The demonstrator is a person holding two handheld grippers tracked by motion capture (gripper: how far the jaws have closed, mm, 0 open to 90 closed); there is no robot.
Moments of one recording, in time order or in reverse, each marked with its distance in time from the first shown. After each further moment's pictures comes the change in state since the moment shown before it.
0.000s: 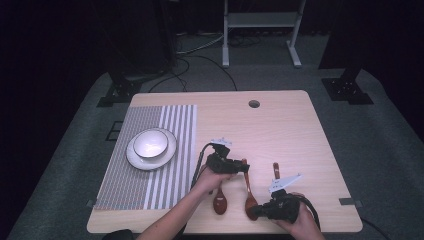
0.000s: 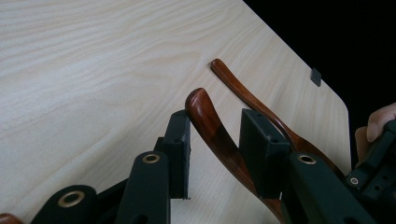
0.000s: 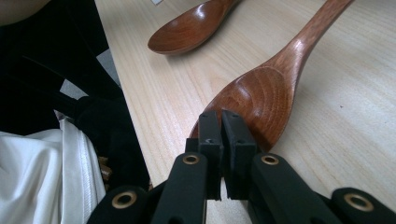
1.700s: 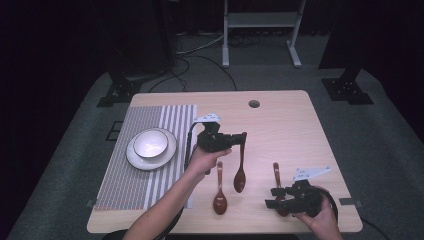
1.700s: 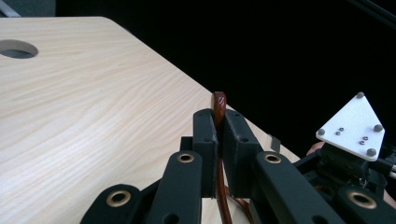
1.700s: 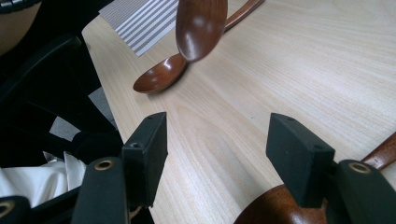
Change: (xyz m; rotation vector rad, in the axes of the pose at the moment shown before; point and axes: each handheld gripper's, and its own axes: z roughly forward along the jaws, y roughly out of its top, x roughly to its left) left arm -0.026 0.061 -0.066 -0.238 -0.019 0.119; right arm -0.014 -0.001 -0.056 -0.156 -0.065 0.061
